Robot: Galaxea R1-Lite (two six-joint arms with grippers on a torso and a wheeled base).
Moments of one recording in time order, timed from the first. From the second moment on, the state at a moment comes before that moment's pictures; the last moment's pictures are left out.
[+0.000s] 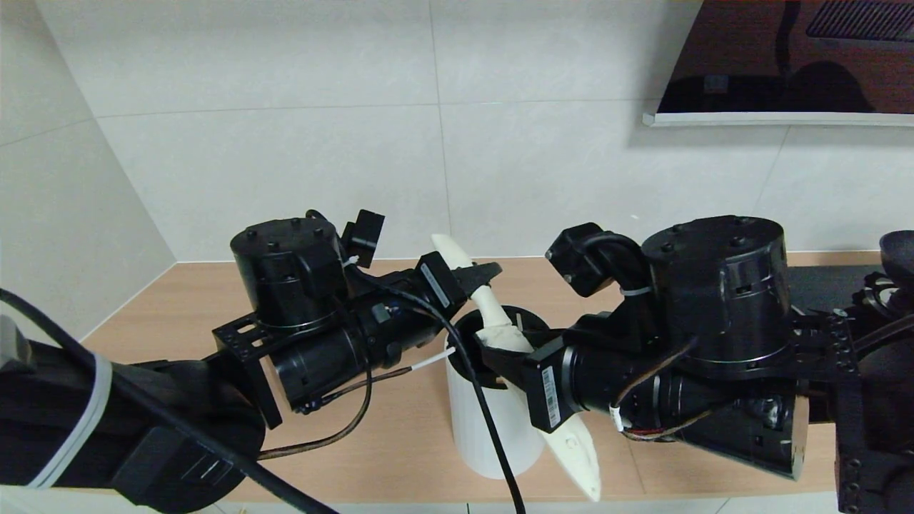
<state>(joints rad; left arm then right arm) -0.64 1.80 -0.78 -0.95 -0.17 -0.96 0.95 1.67 -0.98 -0.37 -0.16 0.20</state>
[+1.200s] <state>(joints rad) -0.63 1.79 -0.78 -0.95 -0.17 -0.96 0.95 1.67 -0.98 -0.38 -0.17 0.20</state>
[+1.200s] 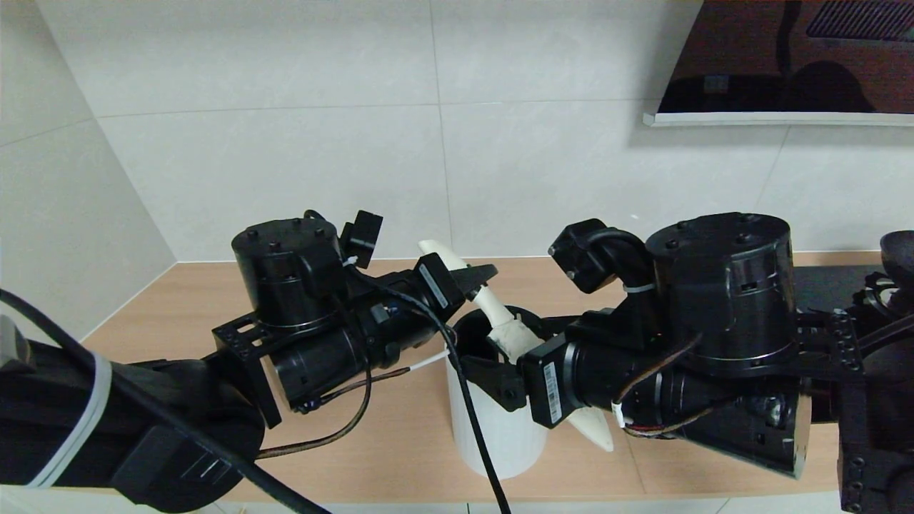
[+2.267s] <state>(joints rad) -0.63 1.66 -0.91 -0.64 -0.10 -0.95 0.74 1.59 -1.02 -0.37 -0.15 0.19</state>
